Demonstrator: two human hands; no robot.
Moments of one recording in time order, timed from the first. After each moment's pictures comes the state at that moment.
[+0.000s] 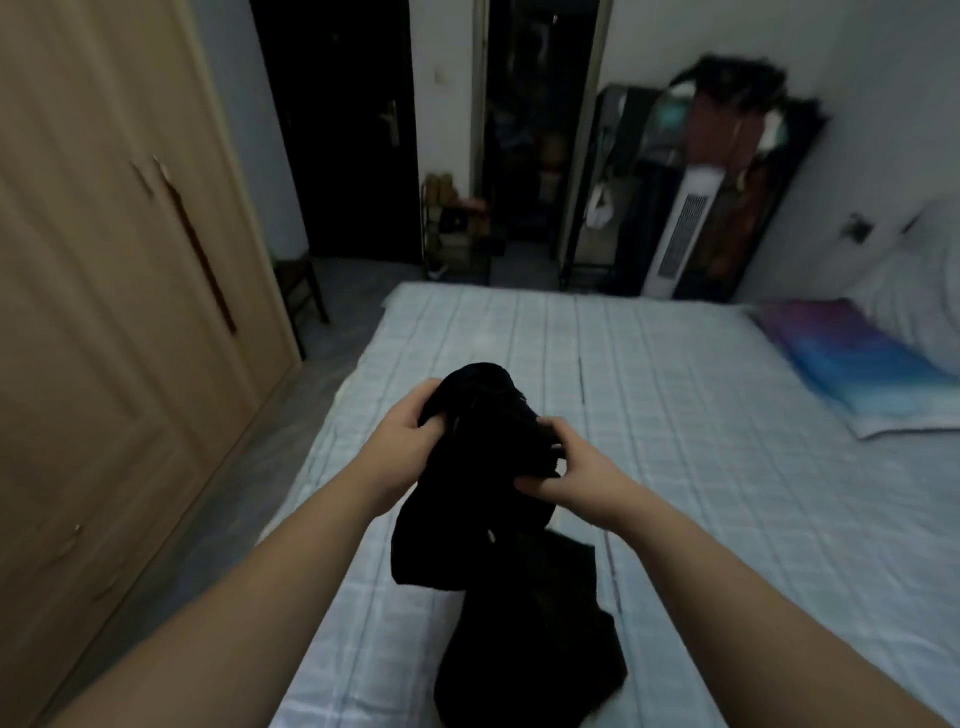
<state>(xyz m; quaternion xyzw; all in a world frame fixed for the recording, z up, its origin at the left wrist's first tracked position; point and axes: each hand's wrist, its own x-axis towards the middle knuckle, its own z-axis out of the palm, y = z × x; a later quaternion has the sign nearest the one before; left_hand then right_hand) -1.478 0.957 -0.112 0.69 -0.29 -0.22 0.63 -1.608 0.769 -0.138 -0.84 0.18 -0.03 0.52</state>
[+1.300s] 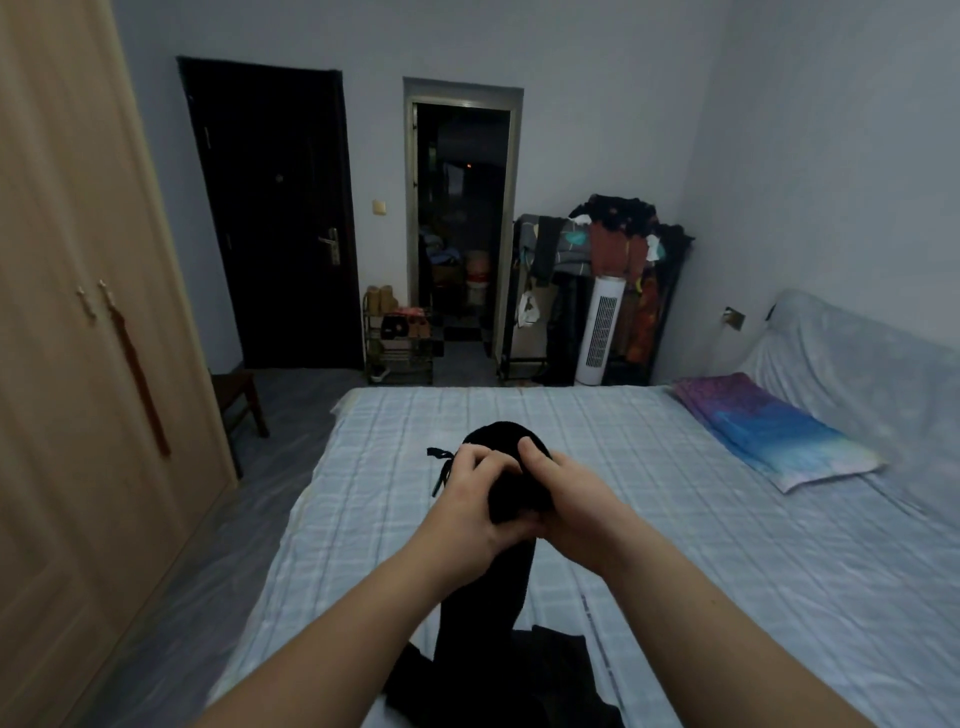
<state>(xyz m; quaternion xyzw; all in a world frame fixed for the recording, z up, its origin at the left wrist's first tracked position) -1.479 0.949 -0.082 0.69 -0.53 -0.09 0.49 -1.582 0.833 -0.051 -0.57 0.19 -0.15 0.79</state>
